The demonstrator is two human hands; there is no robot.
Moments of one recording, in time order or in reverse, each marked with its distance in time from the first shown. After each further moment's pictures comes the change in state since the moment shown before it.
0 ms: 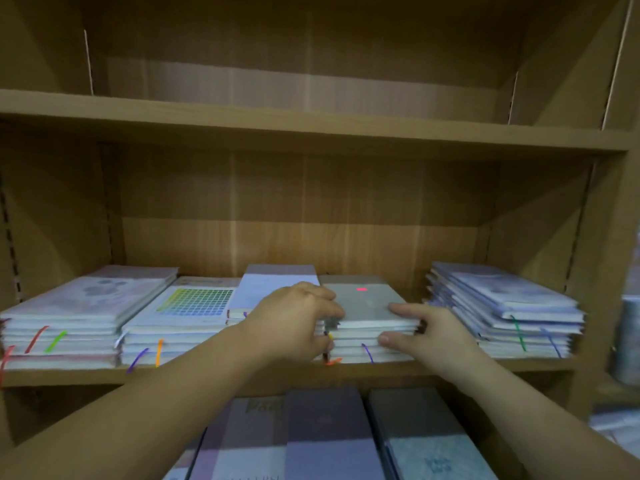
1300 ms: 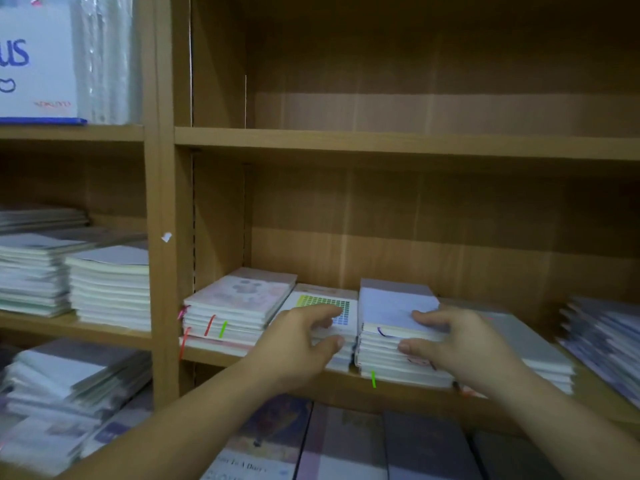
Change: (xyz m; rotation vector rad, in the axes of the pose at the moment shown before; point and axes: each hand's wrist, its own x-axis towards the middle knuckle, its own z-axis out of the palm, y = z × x) left_hand -0.132 -0.103 -0.024 -0.427 0.243 -0.495; right_hand 0.004 -0.124 0.095 -0.164 -0.080 -0.173
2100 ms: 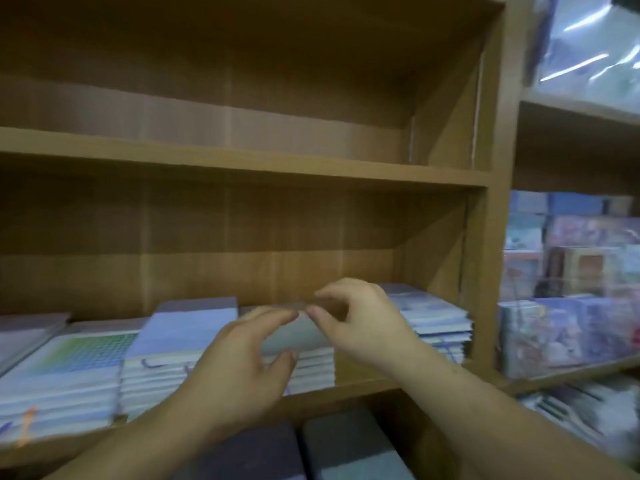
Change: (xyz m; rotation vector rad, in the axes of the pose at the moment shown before) left_hand 0.020 0.185 0.114 -0.151 -0.021 0.439; right_hand -0.044 0.074 -0.140 -0.276 0.284 -0.131
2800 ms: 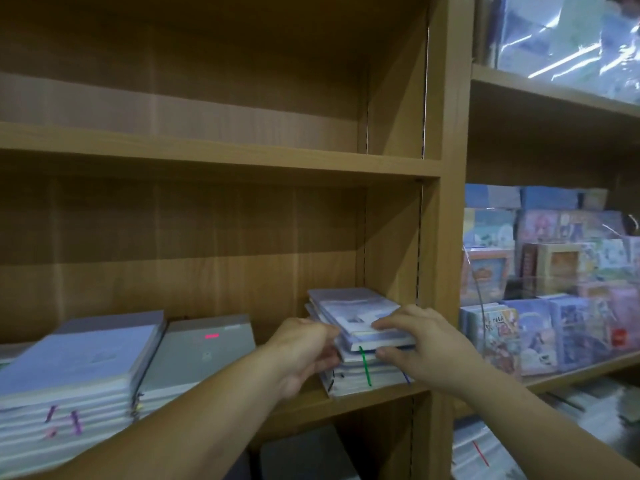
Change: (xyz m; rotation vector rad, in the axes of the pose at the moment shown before) left_hand 0.119 0.054 0.163 -0.959 -0.293 -0.835; right_hand -0.032 0.204 -0.048 -0.217 -0.184 0.143
